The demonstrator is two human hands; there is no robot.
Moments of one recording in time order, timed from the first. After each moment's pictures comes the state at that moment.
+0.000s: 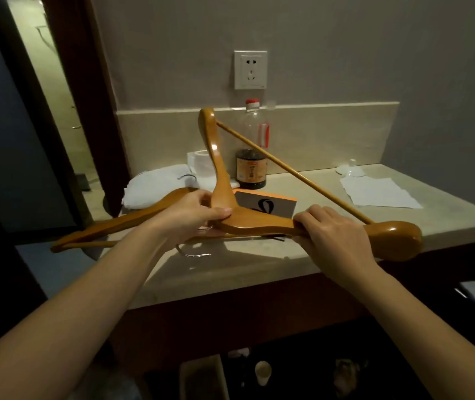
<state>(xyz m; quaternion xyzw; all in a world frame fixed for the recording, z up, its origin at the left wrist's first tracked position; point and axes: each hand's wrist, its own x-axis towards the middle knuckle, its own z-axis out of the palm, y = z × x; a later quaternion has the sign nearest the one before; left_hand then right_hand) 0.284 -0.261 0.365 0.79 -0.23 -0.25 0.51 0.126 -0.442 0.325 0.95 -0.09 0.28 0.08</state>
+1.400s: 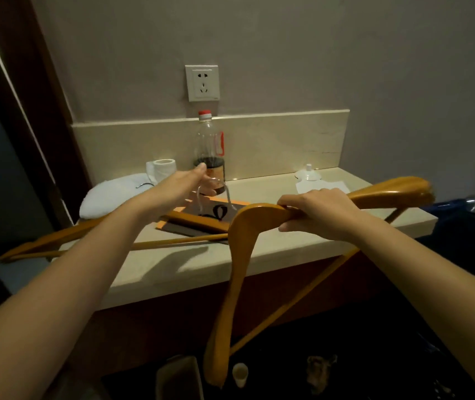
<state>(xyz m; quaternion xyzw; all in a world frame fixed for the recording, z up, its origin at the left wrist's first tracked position) 0.250 -0.326 0.409 0.80 -0.37 -0.16 0.44 0.091 -0.539 0.388 0.99 -0.01 0.14 0.07</state>
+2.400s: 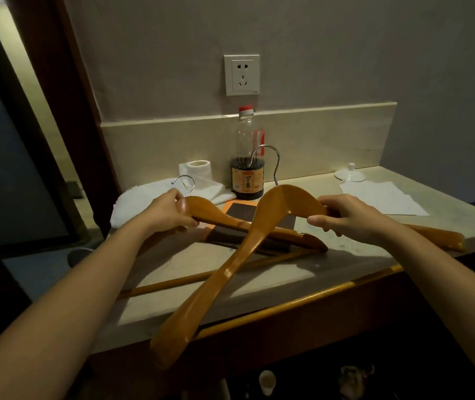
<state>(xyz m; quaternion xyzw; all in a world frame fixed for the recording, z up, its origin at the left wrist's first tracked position) 0.405 -0.267 0.344 0.92 -0.28 -0.06 0.27 0.170 -0.523 0.359 0.95 -0.13 0.10 -0.27</state>
